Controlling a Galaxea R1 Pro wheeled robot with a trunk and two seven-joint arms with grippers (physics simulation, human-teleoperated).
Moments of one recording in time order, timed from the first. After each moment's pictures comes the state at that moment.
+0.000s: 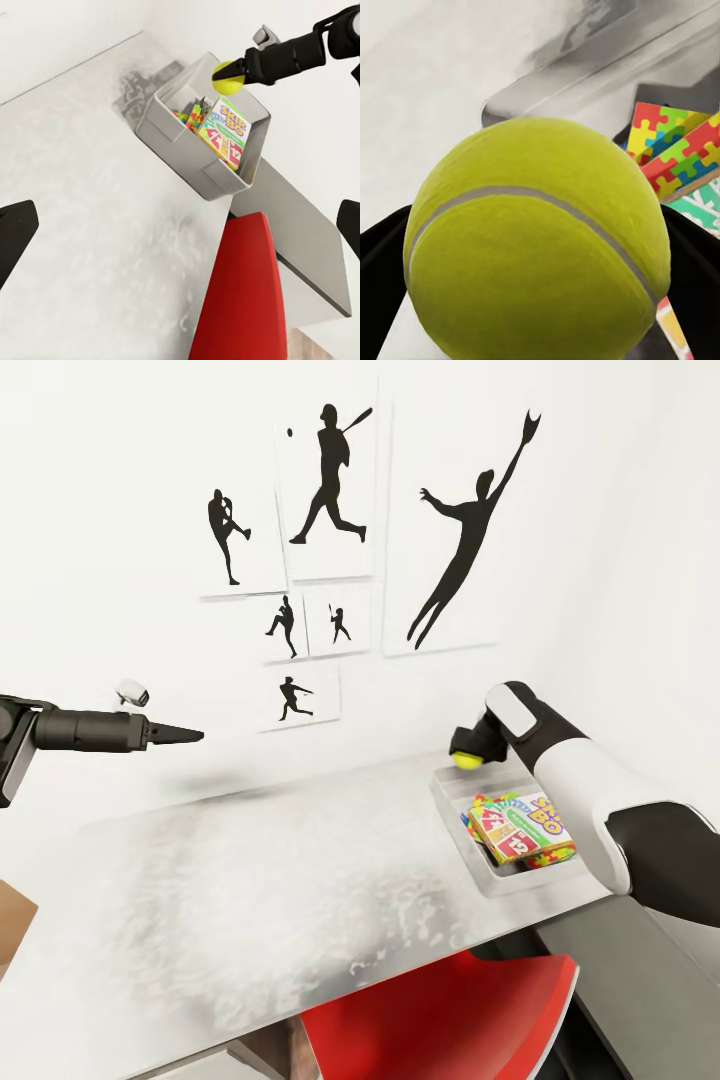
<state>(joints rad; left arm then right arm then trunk) -1.11 0.55 -0.07 -1.03 0.07 1.04 -1.53 -1.44 -0.05 0.28 -0.36 -0.89 0.96 -0.54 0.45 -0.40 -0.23</state>
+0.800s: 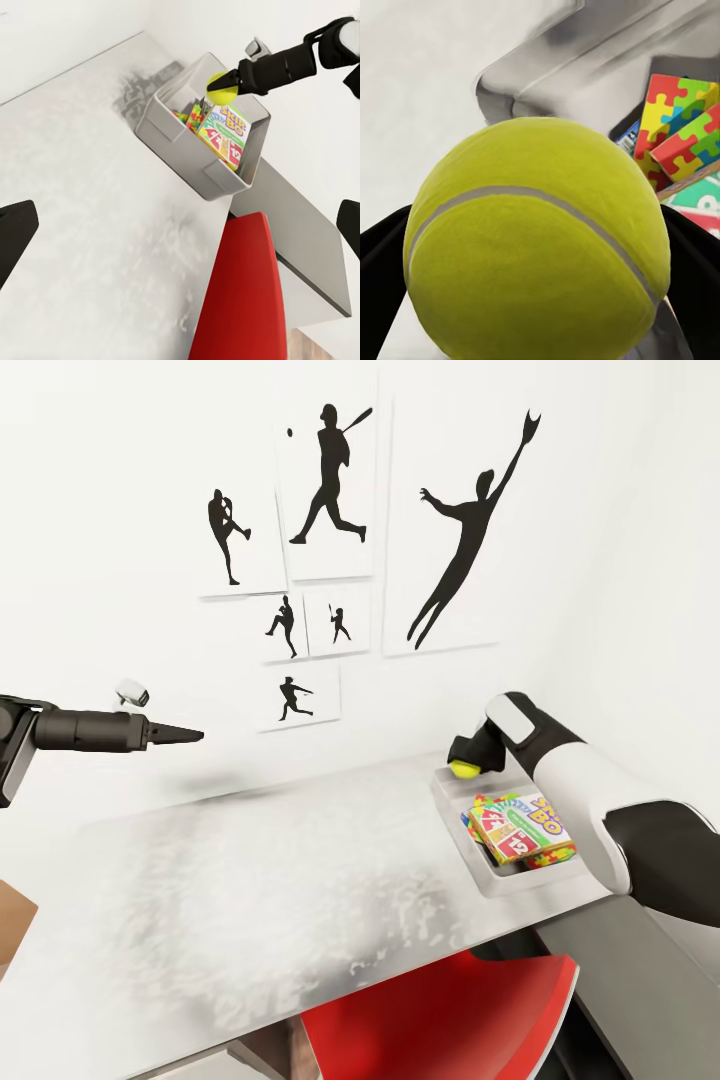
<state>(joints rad) -1.11 0.55 -0.07 -1.03 0.07 1.04 -1.53 -1.44 -0.05 0.28 -0.28 -0.88 0.93 -0.47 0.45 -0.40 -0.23</state>
